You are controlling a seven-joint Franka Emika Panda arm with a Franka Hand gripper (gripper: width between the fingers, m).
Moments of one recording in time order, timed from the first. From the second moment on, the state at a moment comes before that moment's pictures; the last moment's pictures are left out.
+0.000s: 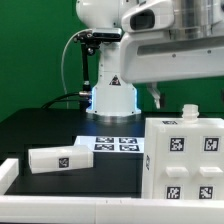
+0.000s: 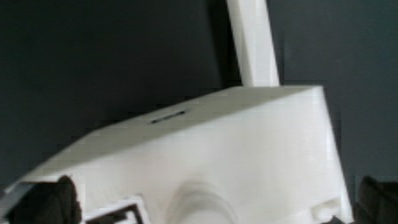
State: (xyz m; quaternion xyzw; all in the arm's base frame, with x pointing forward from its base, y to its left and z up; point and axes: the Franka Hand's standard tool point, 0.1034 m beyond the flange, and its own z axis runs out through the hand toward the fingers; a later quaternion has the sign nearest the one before) arm 0.609 0.074 0.165 -0.98 0.13 0.13 0.08
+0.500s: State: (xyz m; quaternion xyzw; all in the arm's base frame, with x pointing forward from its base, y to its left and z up) arm 0.618 0.076 0.174 -0.98 0.16 0.13 0.08
